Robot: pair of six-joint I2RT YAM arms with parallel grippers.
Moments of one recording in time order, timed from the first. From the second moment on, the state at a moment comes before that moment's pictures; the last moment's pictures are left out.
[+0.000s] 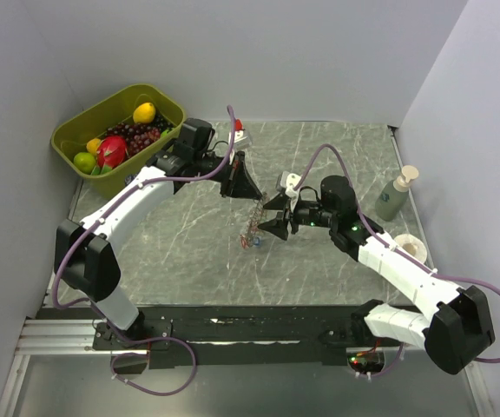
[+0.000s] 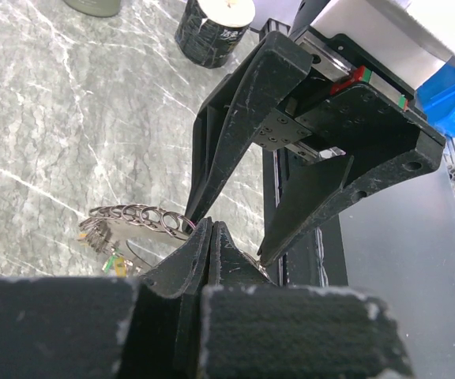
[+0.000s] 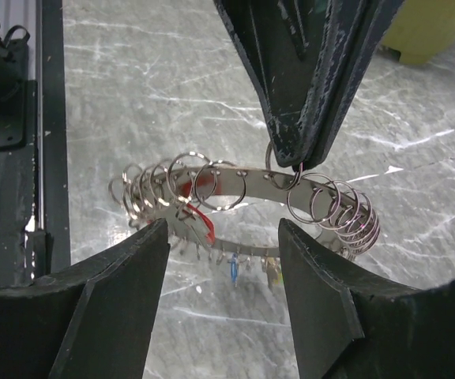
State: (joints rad) left arm -0.51 1.63 1.48 -0.42 1.10 0.10; right arm 0.53 1.11 0.77 0.03 -0.73 -0.26
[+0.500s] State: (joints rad) left arm -0.51 1.63 1.47 -0.40 1.10 0.08; right arm 0.53 1.11 0.76 0.08 -0.72 -0.22
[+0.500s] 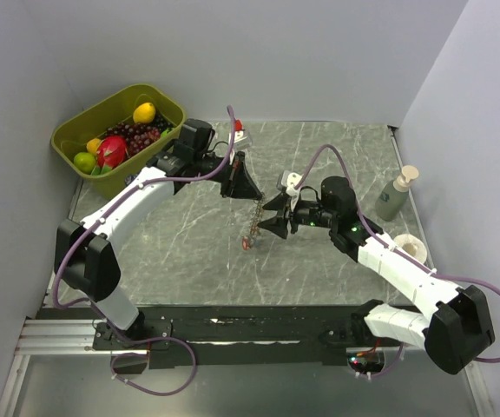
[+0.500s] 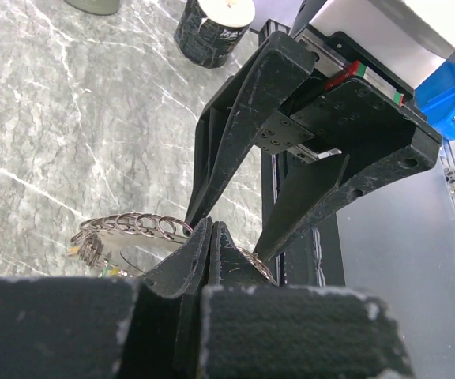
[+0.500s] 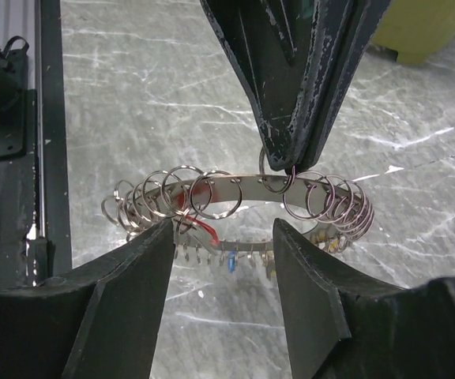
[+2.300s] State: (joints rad) left arm -0.51 1.64 1.46 -0.38 1.10 0.06; right arm 0.54 1.10 0.74 0.09 -0.76 -0.21
